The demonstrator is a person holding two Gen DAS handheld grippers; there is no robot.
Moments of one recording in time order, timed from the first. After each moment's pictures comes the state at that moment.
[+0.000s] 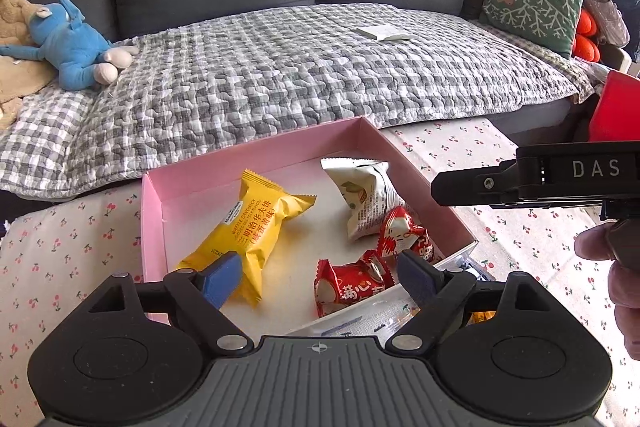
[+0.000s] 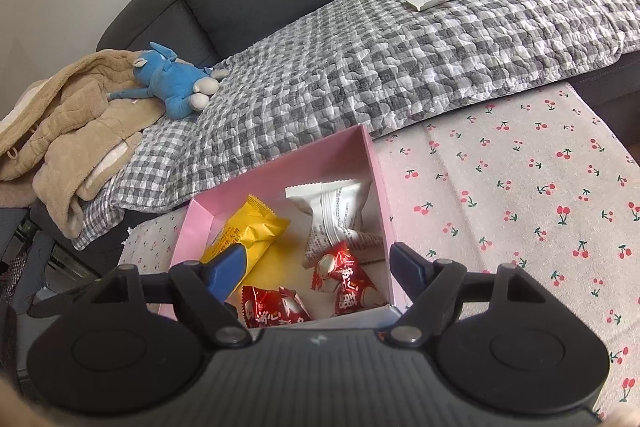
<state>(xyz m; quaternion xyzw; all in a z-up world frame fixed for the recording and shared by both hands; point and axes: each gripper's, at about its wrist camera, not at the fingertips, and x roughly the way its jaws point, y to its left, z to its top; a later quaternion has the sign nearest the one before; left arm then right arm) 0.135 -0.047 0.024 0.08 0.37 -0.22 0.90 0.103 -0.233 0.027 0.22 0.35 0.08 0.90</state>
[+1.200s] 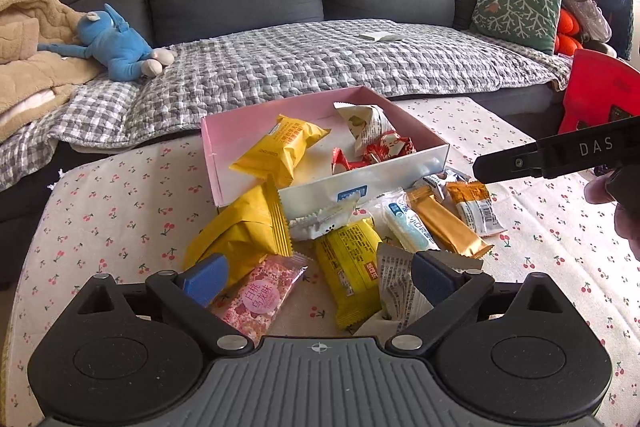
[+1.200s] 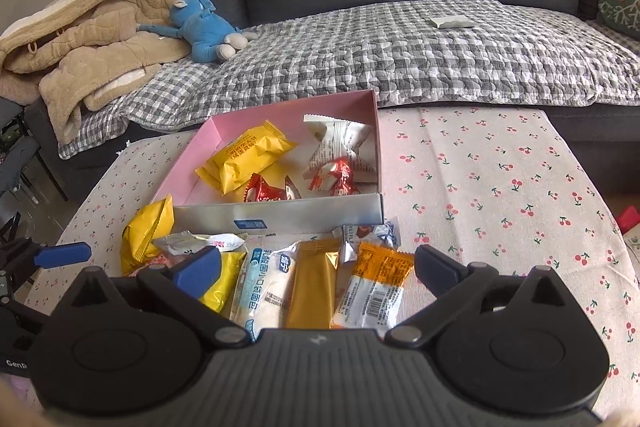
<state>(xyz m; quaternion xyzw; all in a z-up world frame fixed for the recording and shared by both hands) 0.006 0.022 0.002 0.08 0.32 -0.21 0.92 0.012 -0.206 0.013 0.08 0.34 0.08 0.93</state>
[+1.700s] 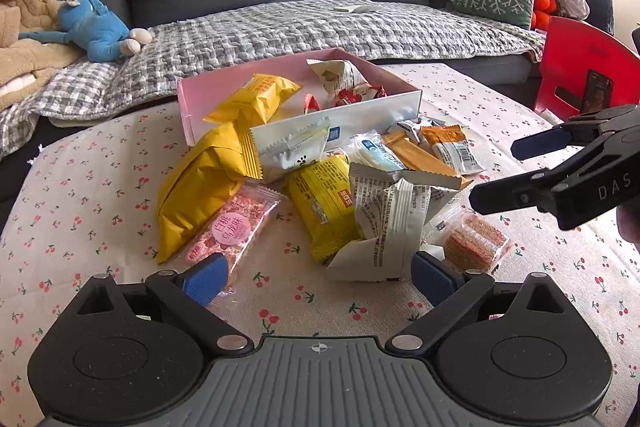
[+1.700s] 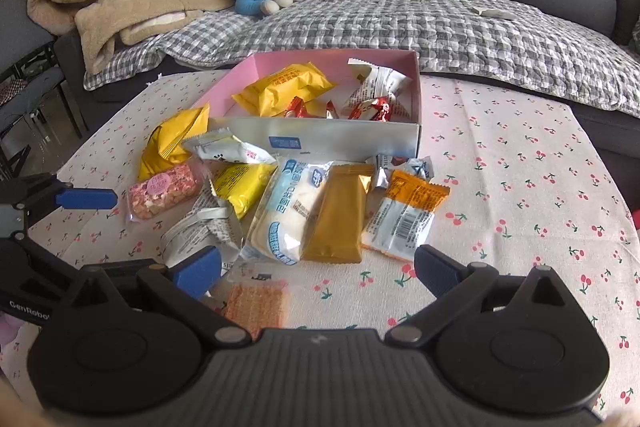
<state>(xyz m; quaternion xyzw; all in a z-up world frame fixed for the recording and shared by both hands) -0.018 0.027 -0.033 0.10 0.34 -0.24 0.90 -0.025 -0.177 -0.019 0.00 0.36 0.14 0.92</state>
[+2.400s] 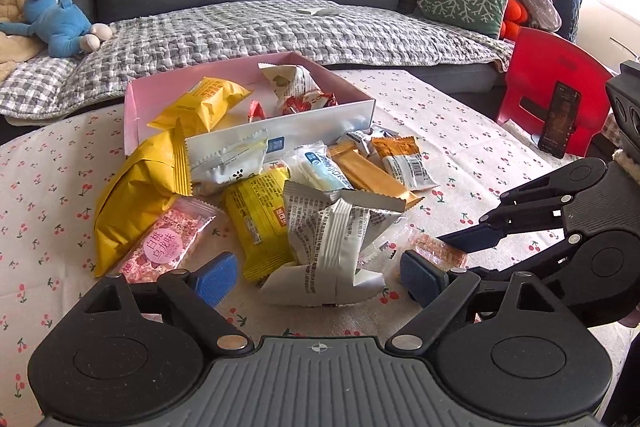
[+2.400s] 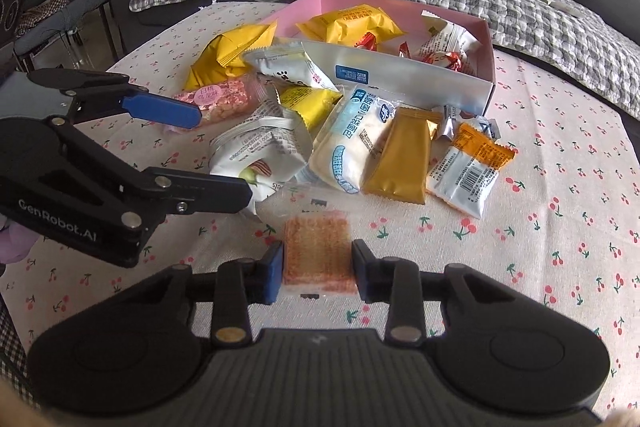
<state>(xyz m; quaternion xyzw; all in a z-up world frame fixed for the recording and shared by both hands) -0.012 0.000 -0.033 0.07 0.34 -0.30 0.89 -0.036 -0.155 -0.033 -0.07 0.41 0.19 0.89</state>
